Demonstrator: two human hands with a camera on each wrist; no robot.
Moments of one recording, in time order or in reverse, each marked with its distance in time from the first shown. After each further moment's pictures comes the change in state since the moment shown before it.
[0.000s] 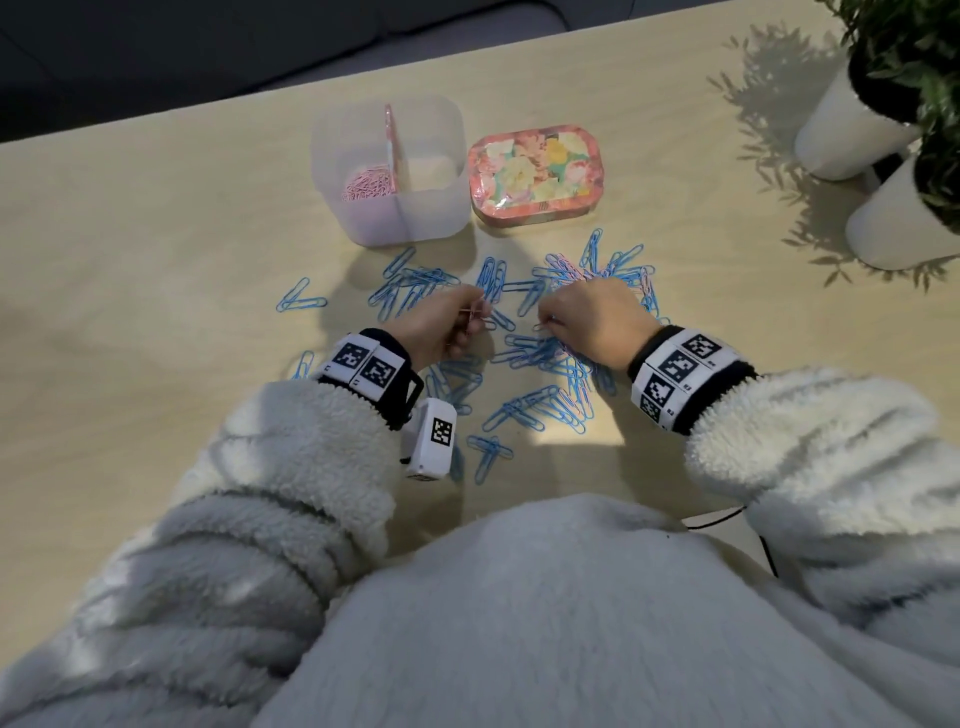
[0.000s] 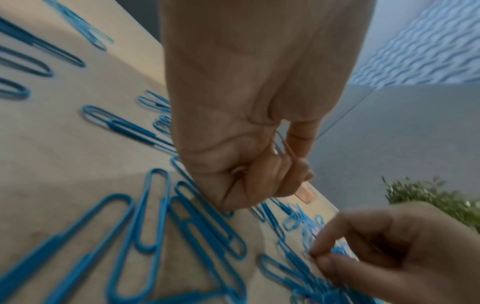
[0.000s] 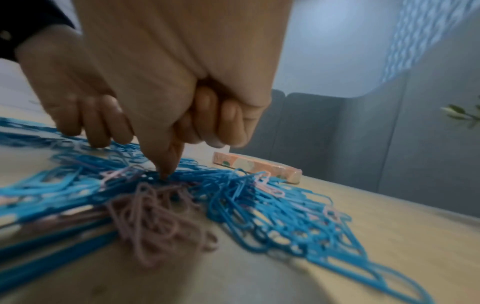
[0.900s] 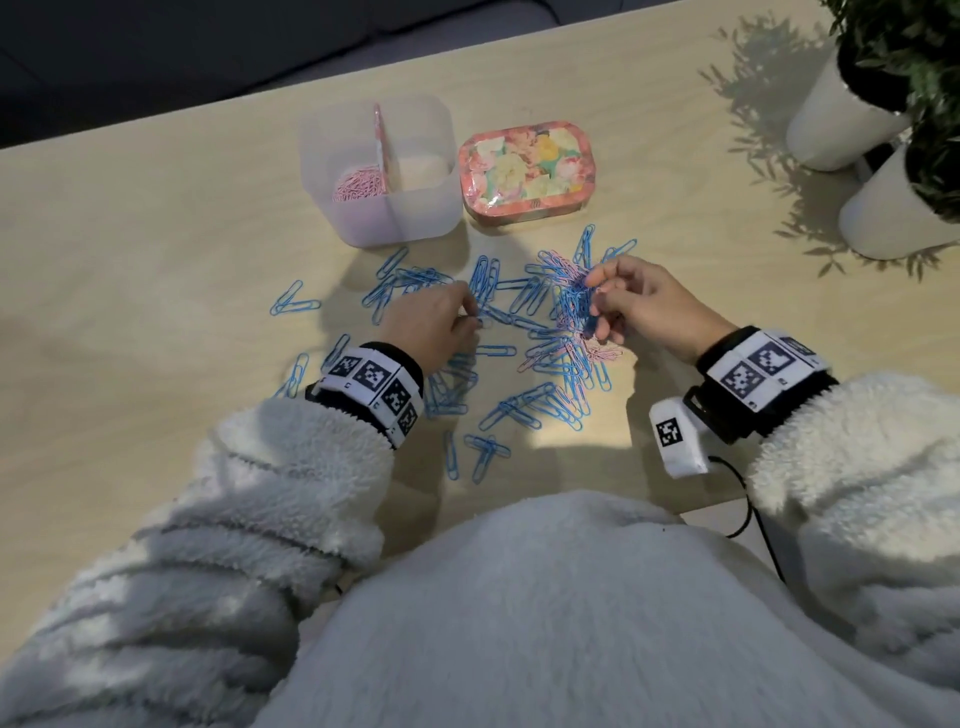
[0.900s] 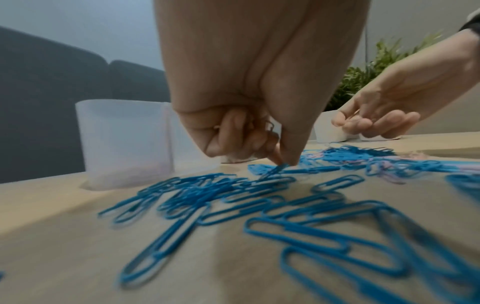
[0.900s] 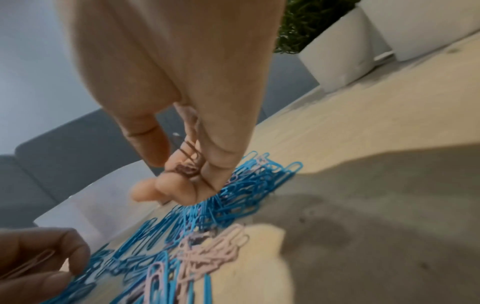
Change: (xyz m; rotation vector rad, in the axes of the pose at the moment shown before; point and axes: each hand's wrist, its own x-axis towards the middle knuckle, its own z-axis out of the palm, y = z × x) left_hand -0.013 -0.006 0.000 1.216 0.401 0.495; right_hand -0.030 0.030 -0.007 1.394 0.112 0.420
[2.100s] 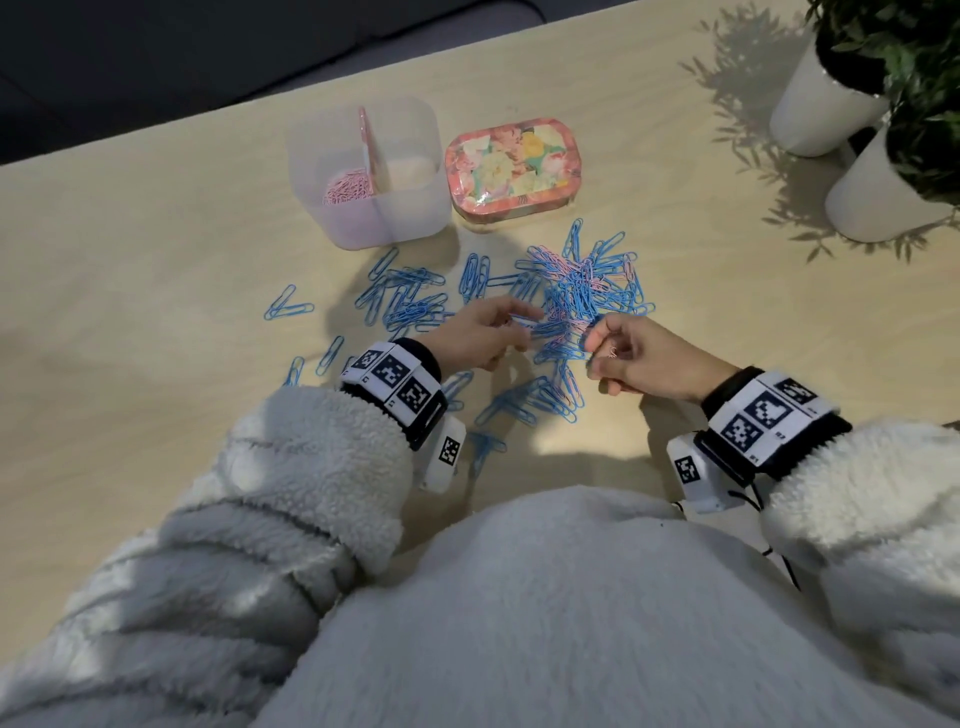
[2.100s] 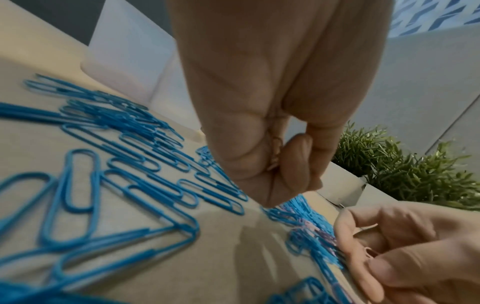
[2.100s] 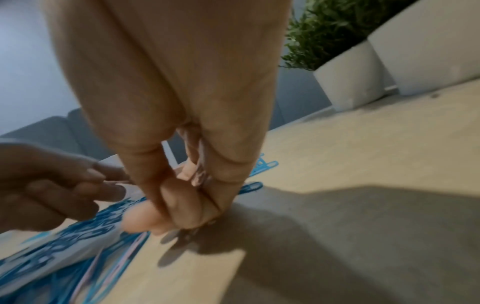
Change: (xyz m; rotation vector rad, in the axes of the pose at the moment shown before) left_hand 0.004 0.040 0.008 -0.977 -0.460 -0.166; right_hand -0.037 0.032 -0.002 -0.313 -0.150 0.104
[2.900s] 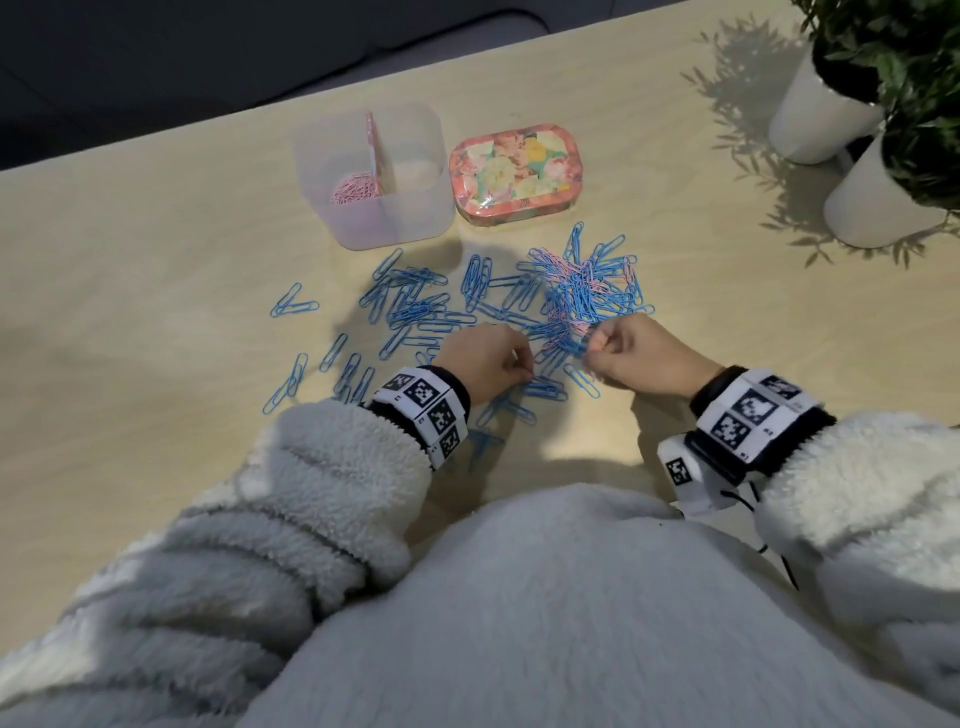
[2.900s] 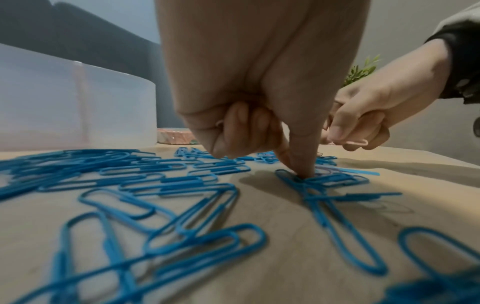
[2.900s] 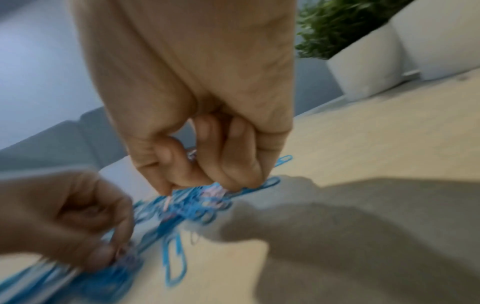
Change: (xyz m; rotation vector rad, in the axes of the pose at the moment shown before) left_hand -0.008 -0.012 0.020 0.905 0.173 0.157; right_hand 0.003 -0.005 0.004 -0.190 0.077 -0.033
